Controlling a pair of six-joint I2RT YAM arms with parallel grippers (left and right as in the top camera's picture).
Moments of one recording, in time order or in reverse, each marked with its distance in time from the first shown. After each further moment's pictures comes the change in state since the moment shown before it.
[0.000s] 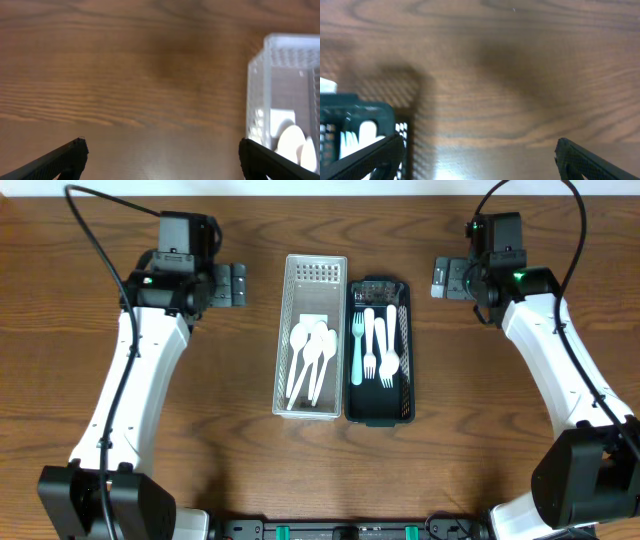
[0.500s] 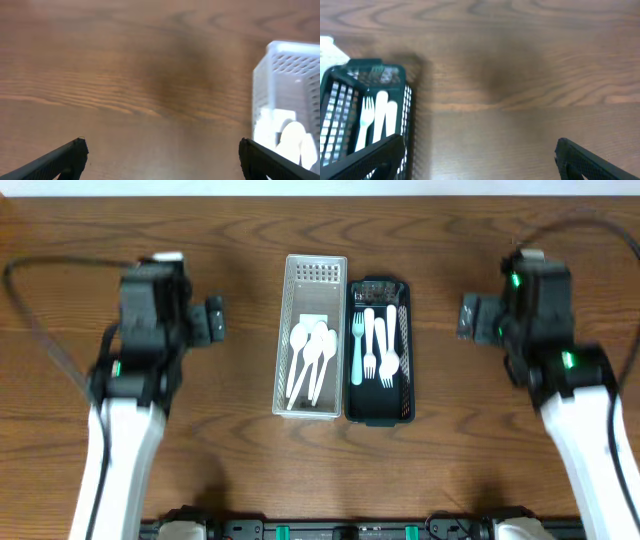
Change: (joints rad) left arm 0.040 -0.444 -0.364 0.147 -0.001 -0.008; right arm -0.007 -0.513 -0.302 -0.050 0.025 -0.001
